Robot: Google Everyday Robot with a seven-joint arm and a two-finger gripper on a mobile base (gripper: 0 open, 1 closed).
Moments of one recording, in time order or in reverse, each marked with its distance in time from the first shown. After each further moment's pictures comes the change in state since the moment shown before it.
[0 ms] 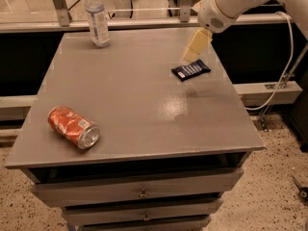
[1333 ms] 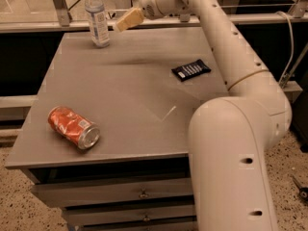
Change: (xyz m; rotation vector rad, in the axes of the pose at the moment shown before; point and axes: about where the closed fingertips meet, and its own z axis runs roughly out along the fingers) arm -0.166 -0.092 0.149 0.016 -0.522 0.244
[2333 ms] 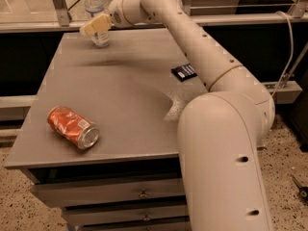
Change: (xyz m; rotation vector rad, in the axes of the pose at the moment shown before) arm -0.030 0.057 0.082 -0.033 -0.050 0.141
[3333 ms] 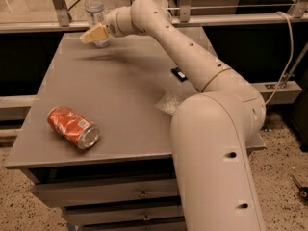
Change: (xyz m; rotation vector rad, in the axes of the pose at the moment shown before) arm 0.030 -0.017 0.041 0.106 -0.004 -0.017
